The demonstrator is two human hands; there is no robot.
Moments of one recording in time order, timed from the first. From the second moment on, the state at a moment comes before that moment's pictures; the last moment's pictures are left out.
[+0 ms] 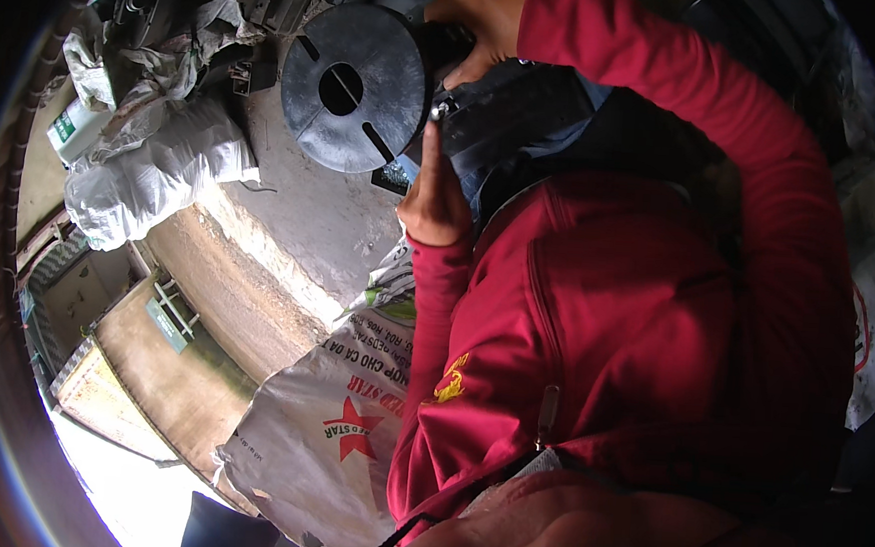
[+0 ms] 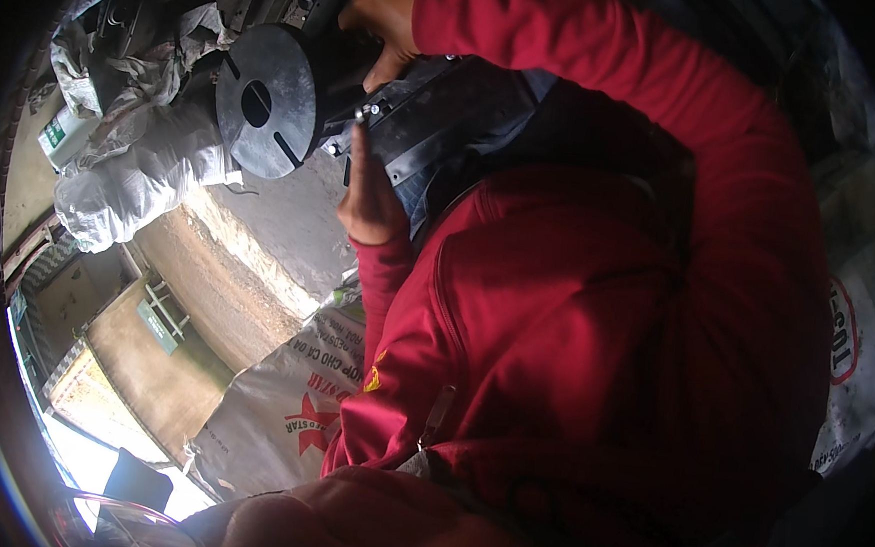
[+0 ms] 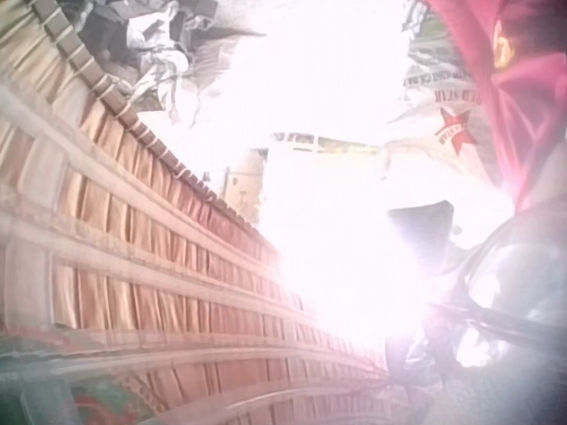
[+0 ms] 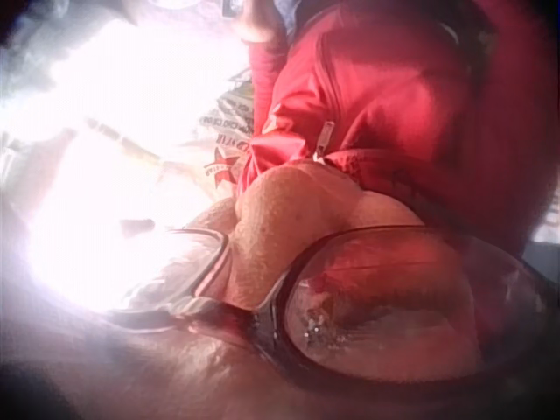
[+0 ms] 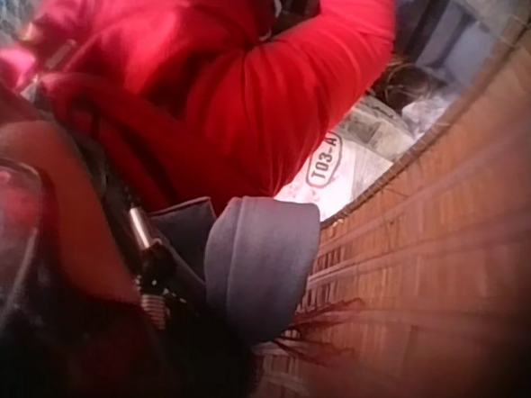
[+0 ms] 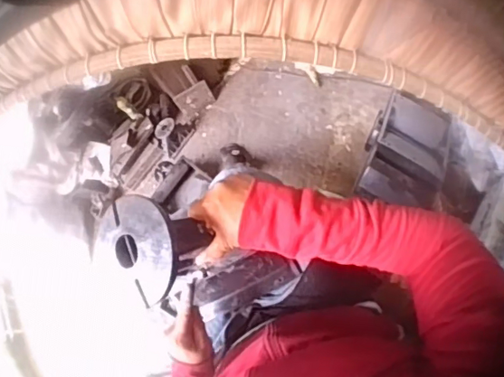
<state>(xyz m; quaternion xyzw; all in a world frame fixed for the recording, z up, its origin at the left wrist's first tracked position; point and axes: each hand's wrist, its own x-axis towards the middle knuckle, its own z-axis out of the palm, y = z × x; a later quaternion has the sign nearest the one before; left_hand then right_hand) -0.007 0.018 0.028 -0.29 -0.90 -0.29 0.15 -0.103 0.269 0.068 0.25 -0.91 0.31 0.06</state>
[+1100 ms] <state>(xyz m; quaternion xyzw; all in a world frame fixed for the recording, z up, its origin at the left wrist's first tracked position) -0.010 0.018 0.014 -0.26 -0.93 -0.23 0.15 -0.102 0.270 0.073 0.26 -0.90 0.35 0.07</state>
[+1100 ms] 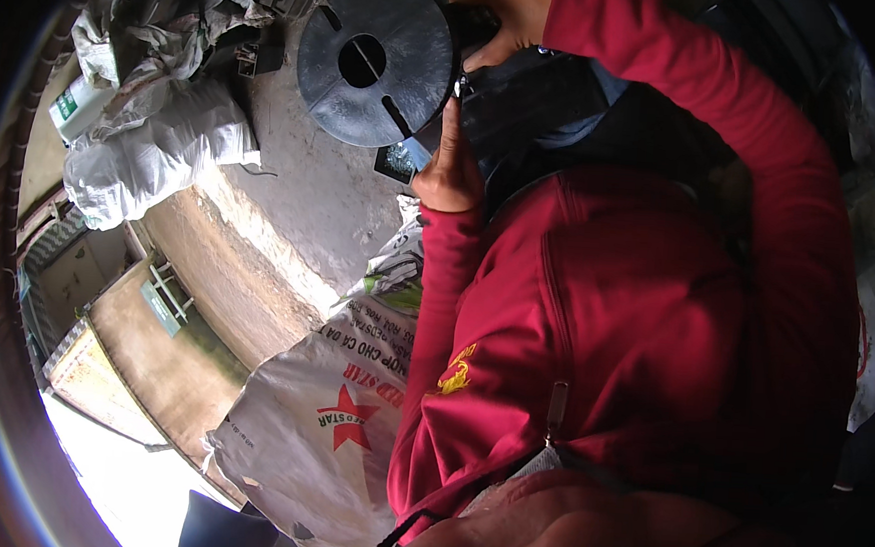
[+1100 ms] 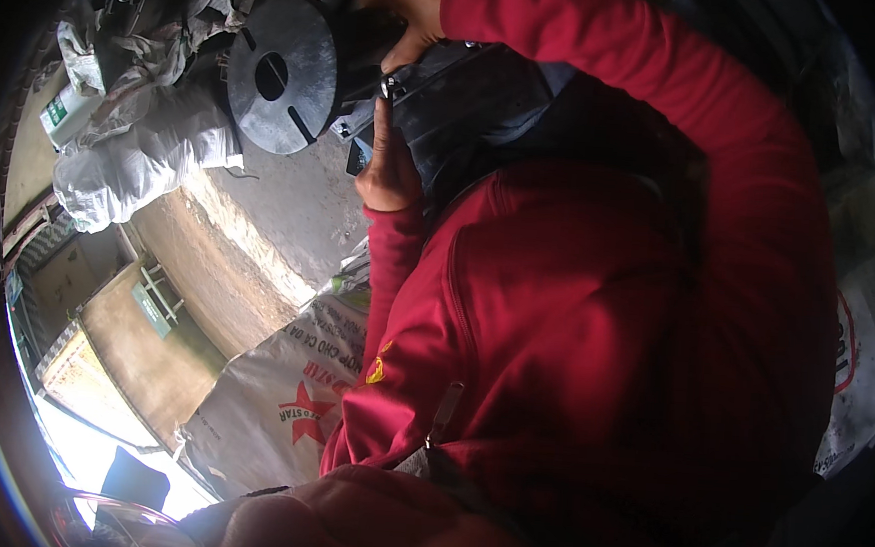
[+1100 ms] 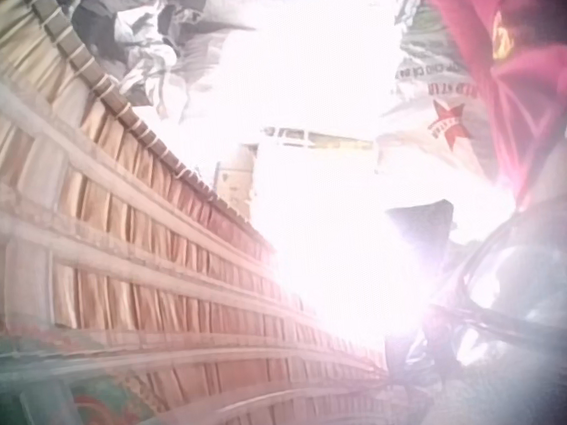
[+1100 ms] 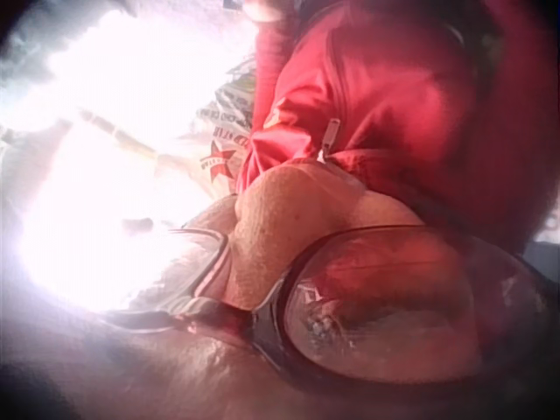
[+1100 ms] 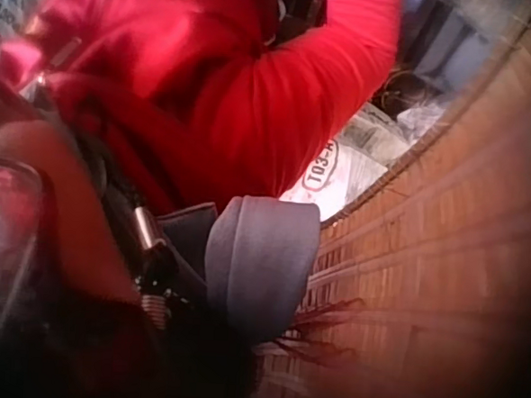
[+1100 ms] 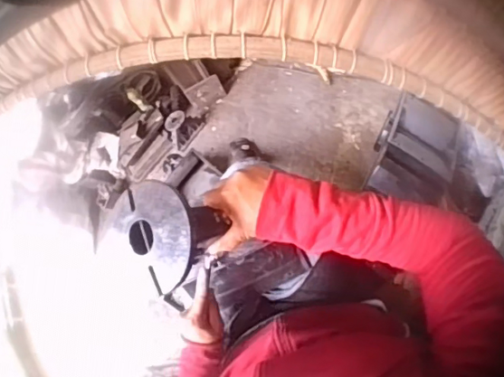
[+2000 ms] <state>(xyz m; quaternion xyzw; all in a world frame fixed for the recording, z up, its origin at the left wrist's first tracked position) -0.006 0.011 0.030 -0.23 -0.93 -0.25 0.16 -0.101 0.263 0.078 0.29 -0.86 0.41 0.09</state>
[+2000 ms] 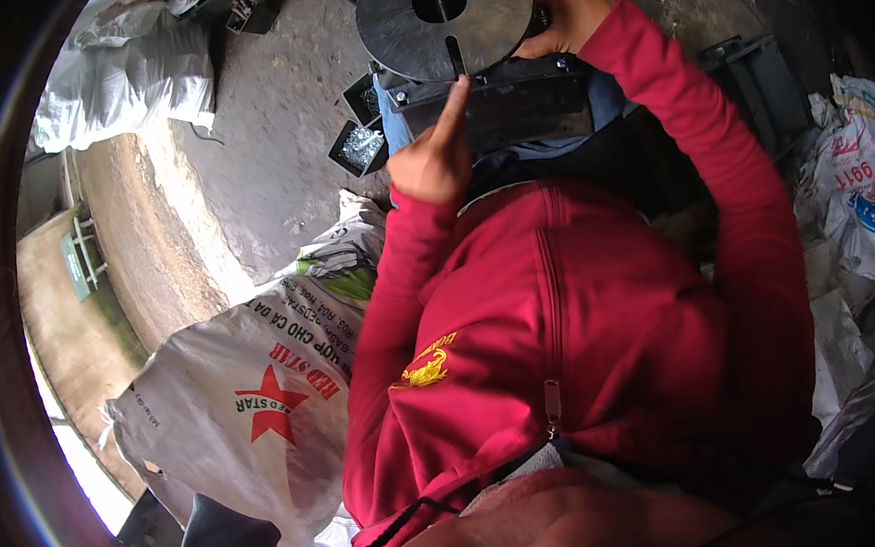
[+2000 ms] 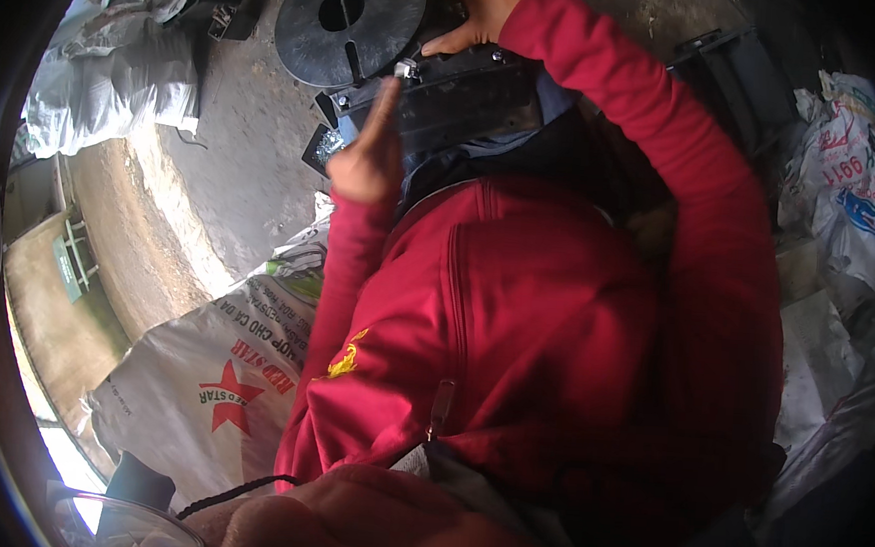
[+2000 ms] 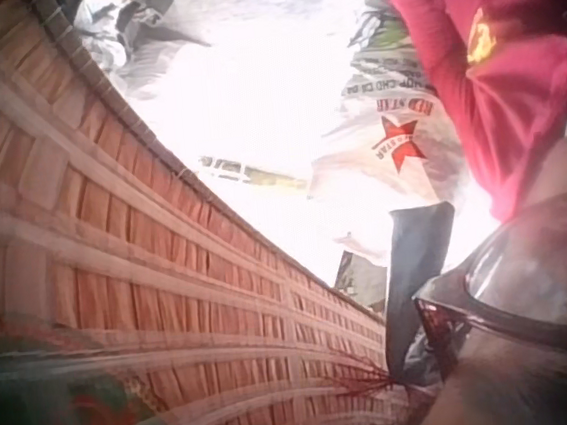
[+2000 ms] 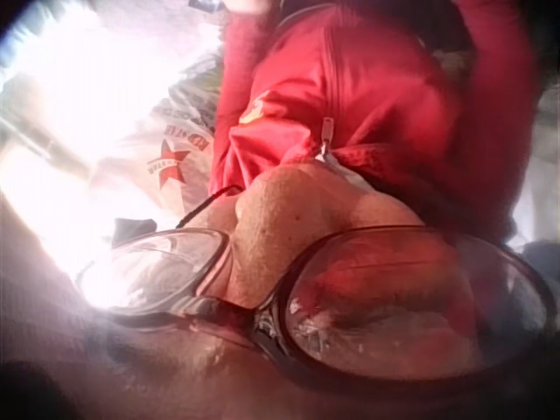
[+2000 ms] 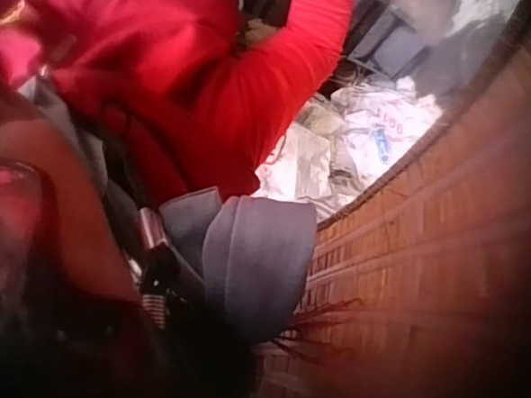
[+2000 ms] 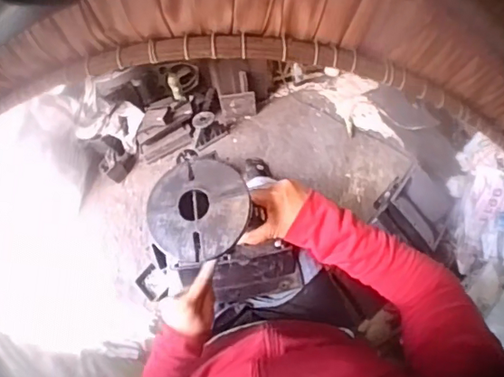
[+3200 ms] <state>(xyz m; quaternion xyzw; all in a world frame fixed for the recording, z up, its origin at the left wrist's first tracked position) 0.021 0.007 0.011 -0.12 -0.95 -0.28 -0.06 -0.102 0.268 0.079 0.27 -0.92 0.26 0.07</state>
